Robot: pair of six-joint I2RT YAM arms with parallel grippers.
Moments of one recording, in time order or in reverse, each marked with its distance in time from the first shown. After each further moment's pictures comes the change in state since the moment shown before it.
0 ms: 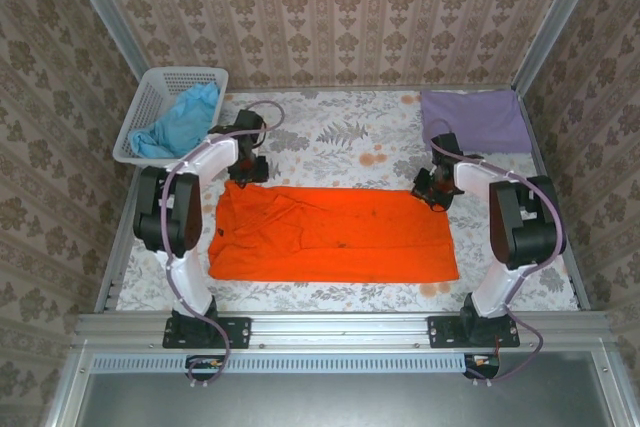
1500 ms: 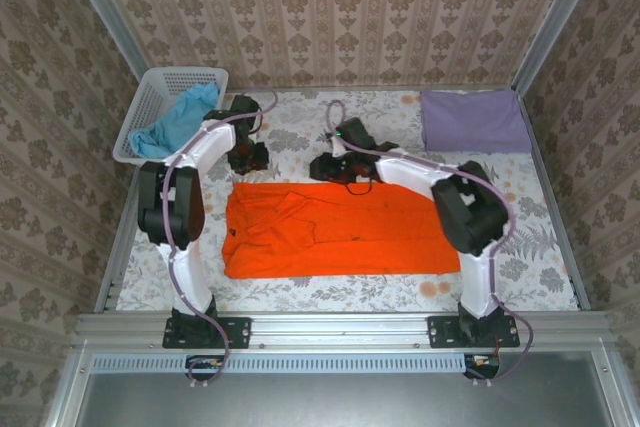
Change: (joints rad) left arm 0.030 0.071 0.182 -0.116 0.129 -0.054; right arm 0.488 0.272 0.448 0.229 -0.219 -0.030
